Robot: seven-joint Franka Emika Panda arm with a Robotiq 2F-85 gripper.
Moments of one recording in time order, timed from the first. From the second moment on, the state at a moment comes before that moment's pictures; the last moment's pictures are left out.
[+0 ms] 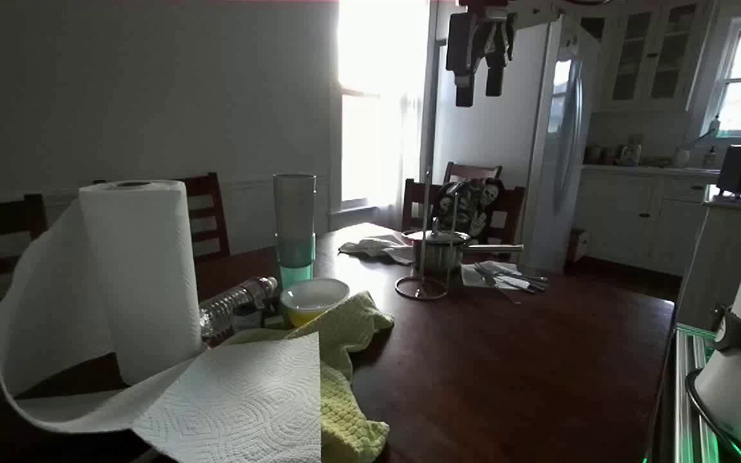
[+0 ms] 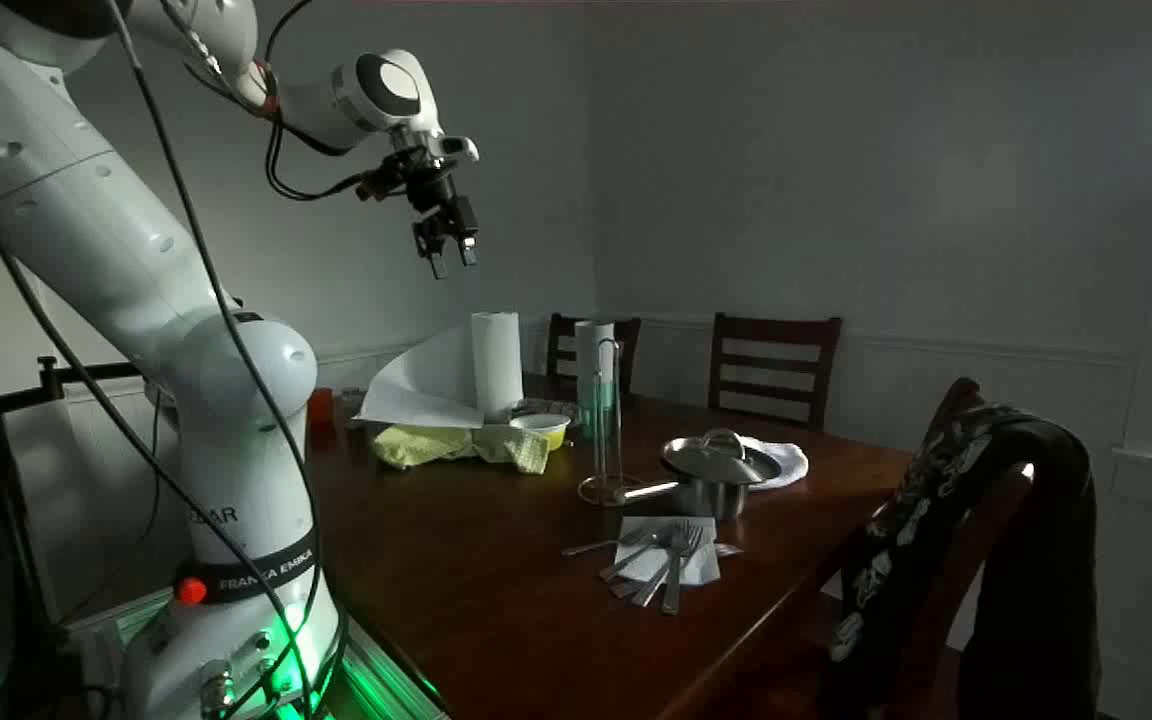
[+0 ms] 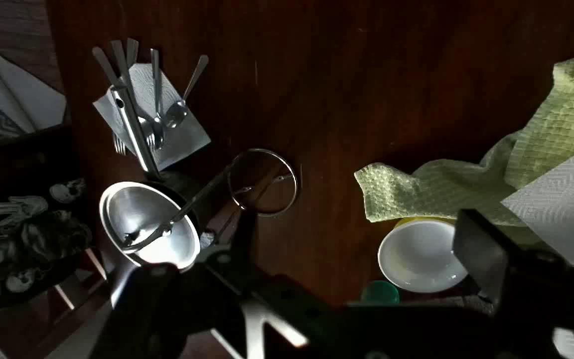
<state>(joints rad) 0.03 -0.55 0.37 -2.23 -0.07 1.73 0.39</state>
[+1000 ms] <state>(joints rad) -0.07 -0.42 0.30 -2.18 -0.14 1.81 0.63</state>
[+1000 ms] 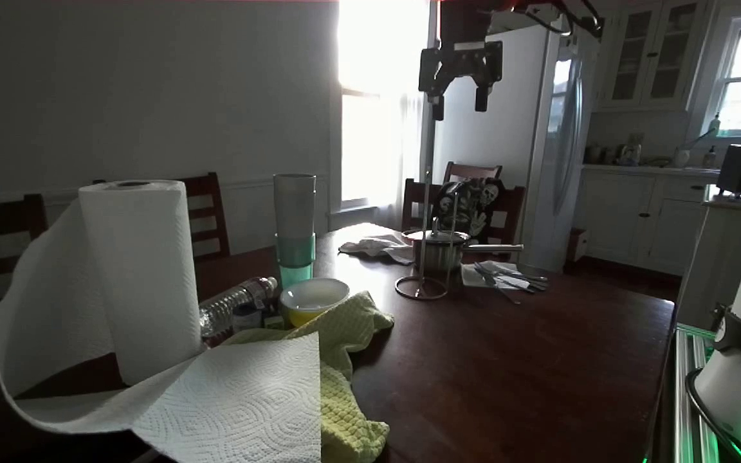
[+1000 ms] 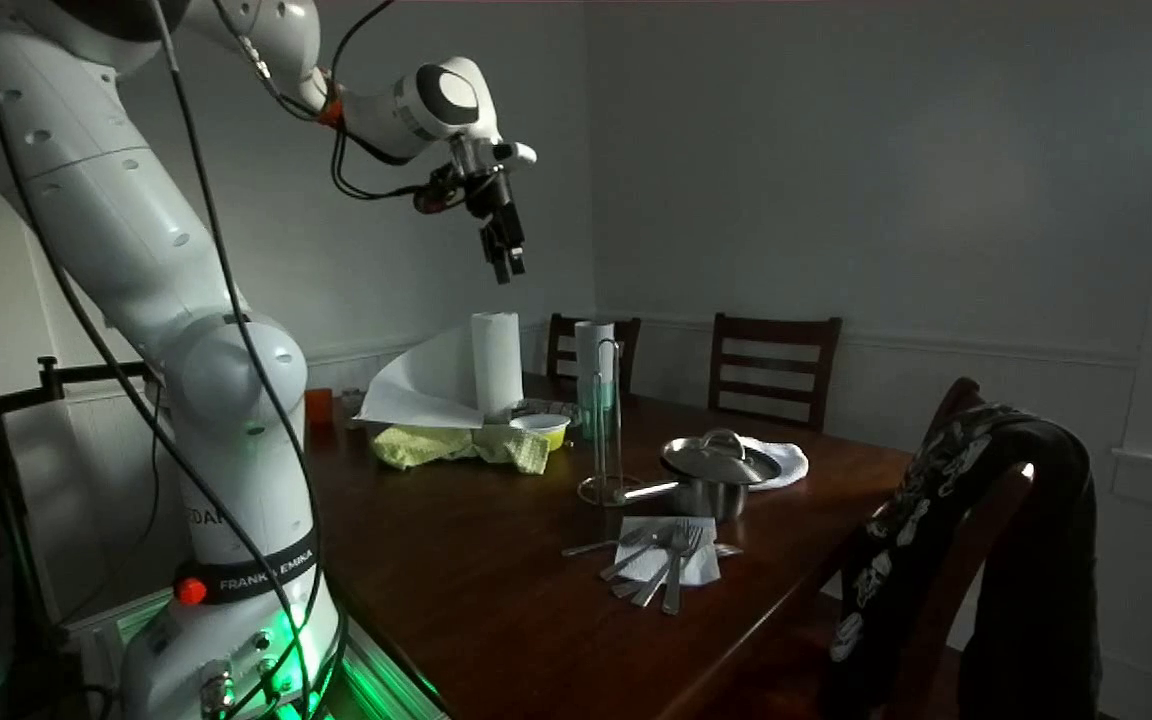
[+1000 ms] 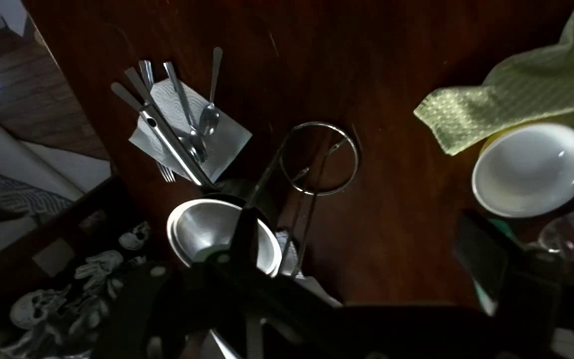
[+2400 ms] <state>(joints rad) -0.13 0.12 -0.05 -1.88 -0.10 1.97 1.03</state>
